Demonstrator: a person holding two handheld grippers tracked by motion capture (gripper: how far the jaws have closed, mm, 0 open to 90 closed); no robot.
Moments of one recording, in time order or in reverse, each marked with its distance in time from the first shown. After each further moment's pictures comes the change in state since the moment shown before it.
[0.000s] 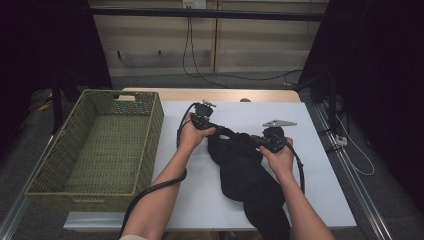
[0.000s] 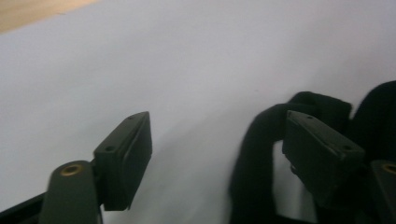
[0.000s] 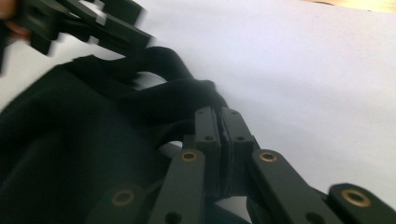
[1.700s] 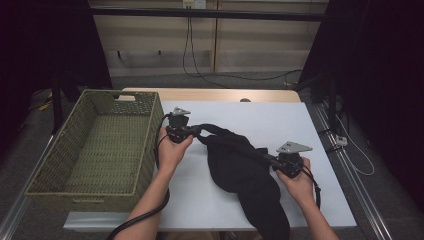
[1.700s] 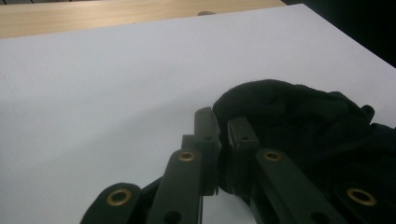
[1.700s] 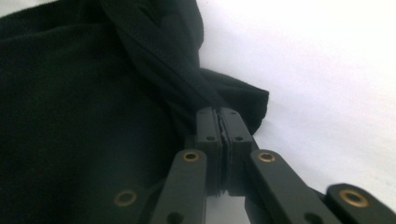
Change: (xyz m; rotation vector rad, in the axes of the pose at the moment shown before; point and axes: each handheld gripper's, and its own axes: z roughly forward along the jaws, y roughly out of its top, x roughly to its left) left arm -0.007 -0.054 -0.095 -0.204 0.068 -0.168; right arm -0.009 -0.062 -0.046 0.007 -0.033 -0.177
